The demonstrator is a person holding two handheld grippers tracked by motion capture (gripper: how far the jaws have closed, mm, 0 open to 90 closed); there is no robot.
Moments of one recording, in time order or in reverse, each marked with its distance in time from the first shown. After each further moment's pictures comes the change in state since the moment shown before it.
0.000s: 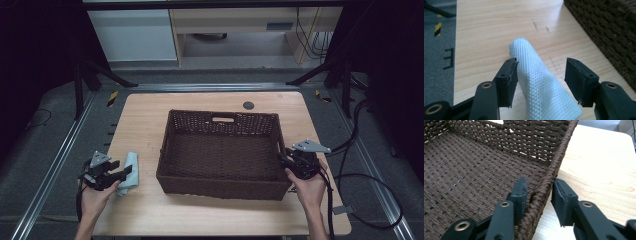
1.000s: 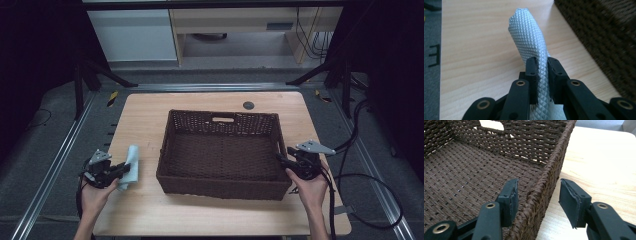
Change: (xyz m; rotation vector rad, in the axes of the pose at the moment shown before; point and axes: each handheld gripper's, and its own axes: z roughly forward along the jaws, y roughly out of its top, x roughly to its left) left arm -0.004 0.011 -0.006 0.003 -0.075 -0.021; right arm -0.006 -0.005 0.001 -0.040 0.035 0.049
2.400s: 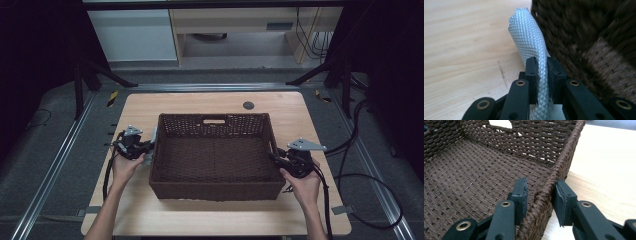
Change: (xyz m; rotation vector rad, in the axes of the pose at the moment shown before) left arm -0.018 0.060 0.095 0.061 -0.048 0.105; right arm 0.012 0.006 0.012 0.018 0.116 -0.032
